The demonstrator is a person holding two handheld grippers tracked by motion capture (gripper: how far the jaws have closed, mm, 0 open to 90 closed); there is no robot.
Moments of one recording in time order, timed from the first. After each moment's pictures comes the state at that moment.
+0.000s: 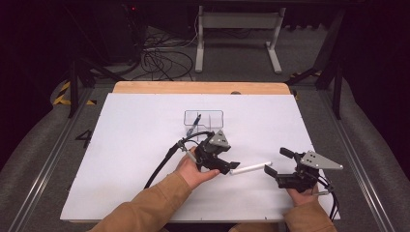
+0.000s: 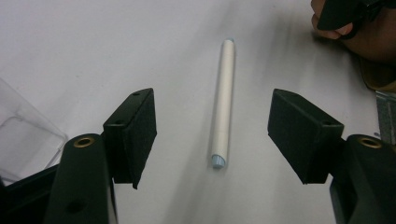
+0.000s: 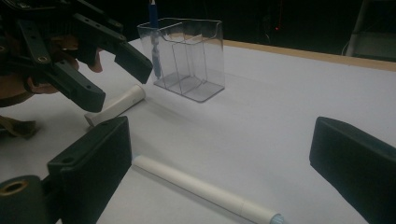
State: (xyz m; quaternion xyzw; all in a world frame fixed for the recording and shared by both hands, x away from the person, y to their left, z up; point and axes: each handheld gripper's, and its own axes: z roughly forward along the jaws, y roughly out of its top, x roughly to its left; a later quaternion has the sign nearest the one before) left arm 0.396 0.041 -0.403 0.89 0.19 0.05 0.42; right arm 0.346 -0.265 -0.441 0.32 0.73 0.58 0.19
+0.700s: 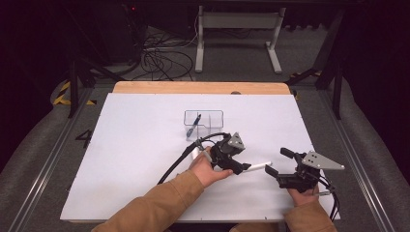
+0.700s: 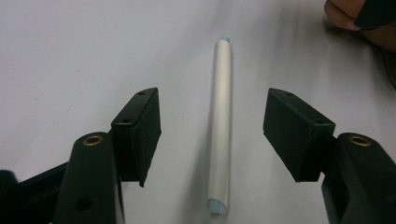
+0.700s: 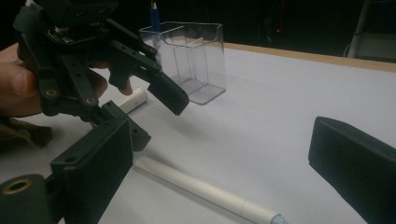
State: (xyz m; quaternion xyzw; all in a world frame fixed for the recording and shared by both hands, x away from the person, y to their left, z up) left arm 0.408 -0.001 -0.420 0.91 0.16 0.05 0.39; right arm 0.345 -0.268 -0.440 0.32 0.72 0.58 0.19
